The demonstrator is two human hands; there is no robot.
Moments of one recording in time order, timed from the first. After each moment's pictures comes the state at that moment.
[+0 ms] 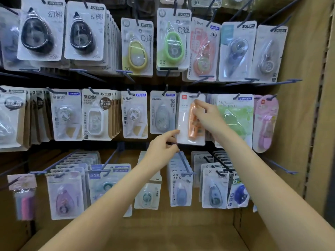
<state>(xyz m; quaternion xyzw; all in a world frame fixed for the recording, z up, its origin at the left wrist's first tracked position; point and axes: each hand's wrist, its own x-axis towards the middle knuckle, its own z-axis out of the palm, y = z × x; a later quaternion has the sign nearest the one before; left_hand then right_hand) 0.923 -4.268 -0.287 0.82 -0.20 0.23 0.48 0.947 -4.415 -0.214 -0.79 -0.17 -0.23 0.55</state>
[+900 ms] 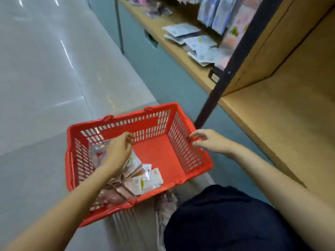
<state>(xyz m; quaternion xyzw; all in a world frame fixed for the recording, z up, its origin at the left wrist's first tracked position) 0.480 -3.850 -0.782 0.73 0.55 0.22 0.34 0.742 -3.937 -0.695 -0.75 -0.55 0.36 0.08</state>
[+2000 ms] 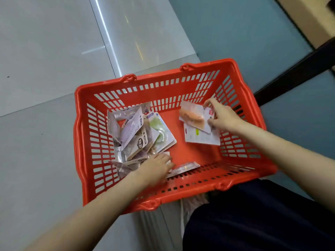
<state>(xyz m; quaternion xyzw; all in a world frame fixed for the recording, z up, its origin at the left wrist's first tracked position) 0.477 -3.884 -0.925 0.91 0.28 -0.20 0.22 0.727 -3.825 -0.855 -0.73 -0.59 0.34 0.03</state>
